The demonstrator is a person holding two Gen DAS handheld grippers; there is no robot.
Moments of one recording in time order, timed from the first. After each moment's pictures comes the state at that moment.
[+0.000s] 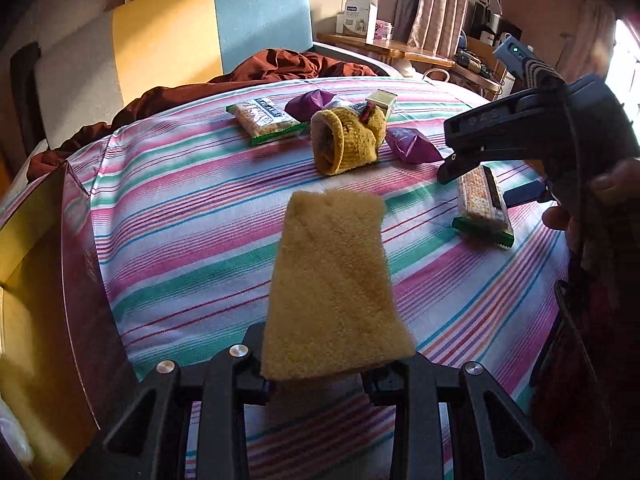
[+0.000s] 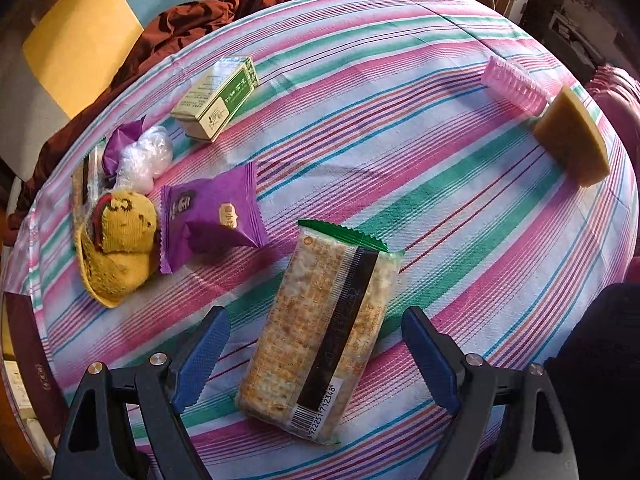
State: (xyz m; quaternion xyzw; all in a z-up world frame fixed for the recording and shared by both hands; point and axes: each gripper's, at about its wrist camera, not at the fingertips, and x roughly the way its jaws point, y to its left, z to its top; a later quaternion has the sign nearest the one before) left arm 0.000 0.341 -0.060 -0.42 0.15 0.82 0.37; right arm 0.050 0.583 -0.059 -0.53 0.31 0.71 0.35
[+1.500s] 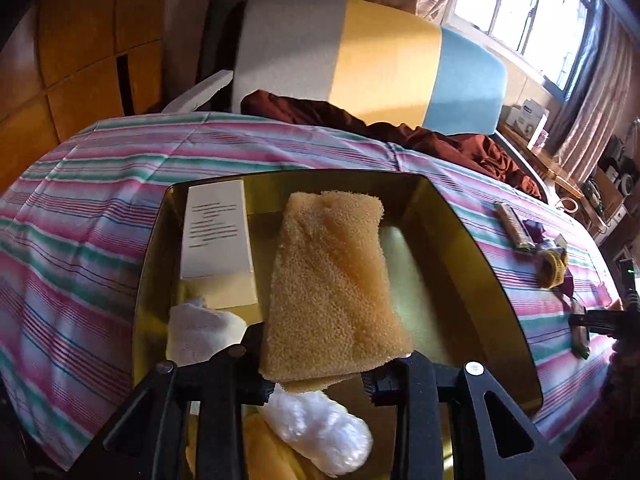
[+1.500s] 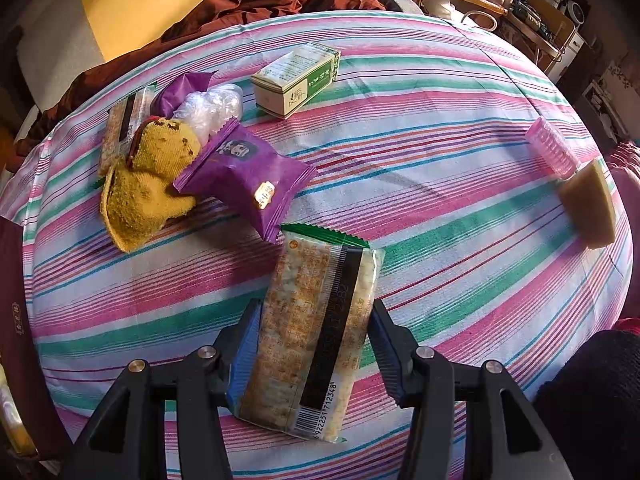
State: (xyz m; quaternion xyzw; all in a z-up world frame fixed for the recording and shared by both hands) left arm -0.112 0.077 -0.017 -0.43 -0.03 0.89 0.15; right arm 0.036 0.578 -0.059 -0.56 0.20 0.75 0.28
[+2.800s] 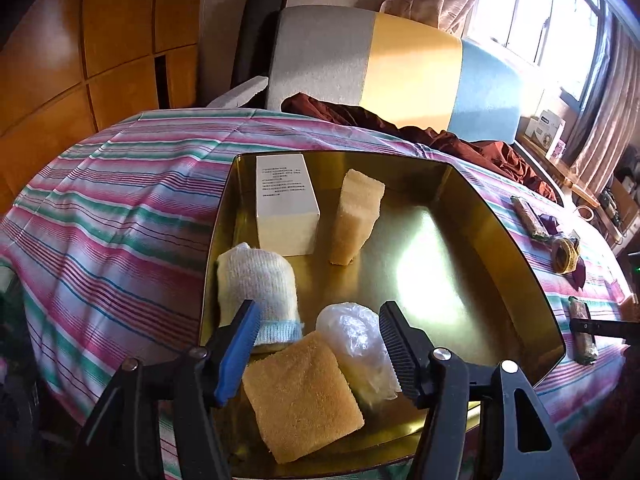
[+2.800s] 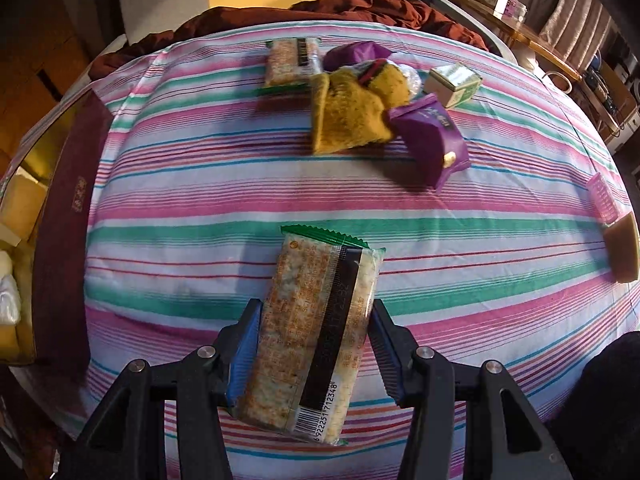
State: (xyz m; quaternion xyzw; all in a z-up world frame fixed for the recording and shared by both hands) left arm -0.050 0.037 -0.022 -0.41 -0.03 0.91 0.11; right arm 0.004 0.462 -0.068 -0.57 0.10 0.81 0.14
